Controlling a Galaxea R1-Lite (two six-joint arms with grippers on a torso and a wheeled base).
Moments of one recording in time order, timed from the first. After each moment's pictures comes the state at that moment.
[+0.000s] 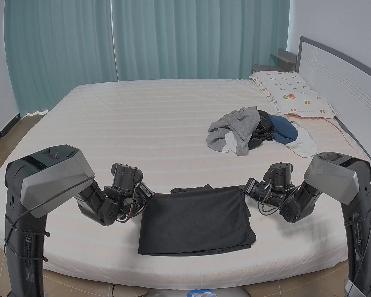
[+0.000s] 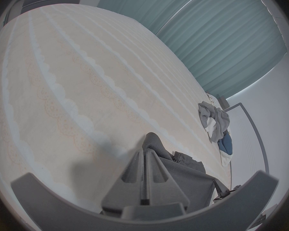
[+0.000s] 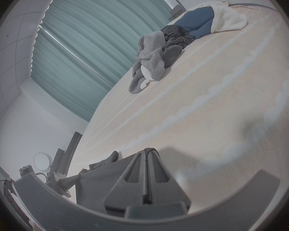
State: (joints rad) left arm -0.36 2.38 -1.04 -0.65 0.11 -1.01; right arm 0.28 2.54 -1.09 -1.02 0.17 0.73
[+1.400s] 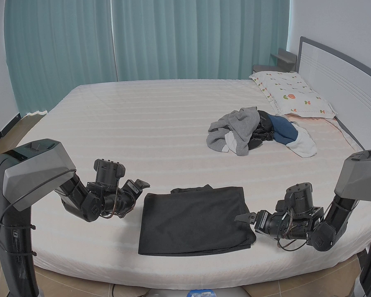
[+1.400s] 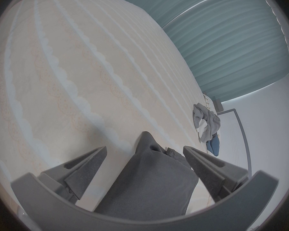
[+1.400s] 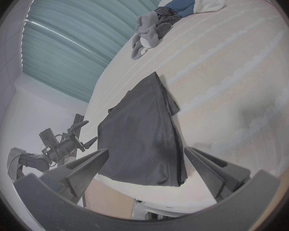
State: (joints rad) left arm -0.28 2.29 -0.95 -0.65 -0.08 -1.08; right arm 0.41 2.15 -0.46 -1.05 0.22 0.81
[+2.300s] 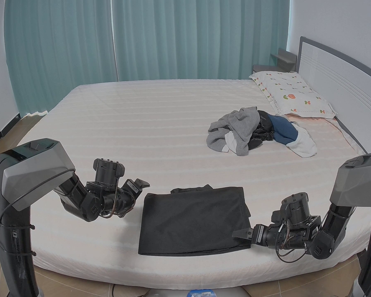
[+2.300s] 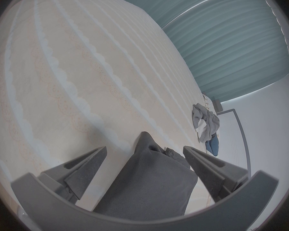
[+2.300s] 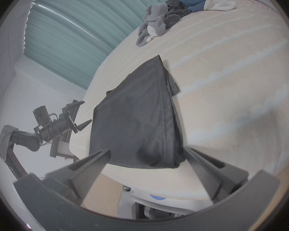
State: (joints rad) left arm -0.28 2.29 -0.95 -0.66 -0.09 -1.08; right arm 0.46 2.18 -0.40 -1.05 0.21 0.71
